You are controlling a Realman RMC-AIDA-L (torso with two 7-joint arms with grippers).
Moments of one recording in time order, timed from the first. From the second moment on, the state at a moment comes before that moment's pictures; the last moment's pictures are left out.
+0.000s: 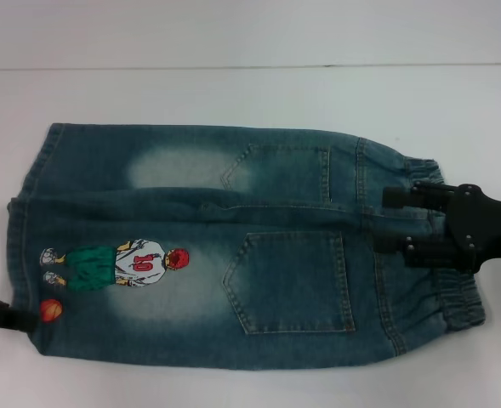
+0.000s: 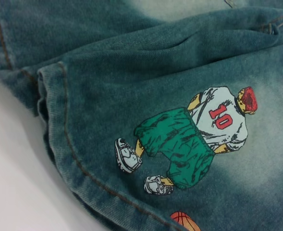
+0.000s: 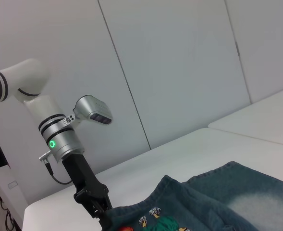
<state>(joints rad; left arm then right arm) -0.60 -2.00 0.42 0.85 2.84 1.72 -1.98 0.53 2.06 -0.39 -0.62 -2.17 -1.83 1.33</state>
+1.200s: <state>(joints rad) -0.64 -2.00 0.41 0.85 2.77 1.73 -1.98 0.29 2.05 -0.21 -0.61 -2.17 -1.81 1.40</state>
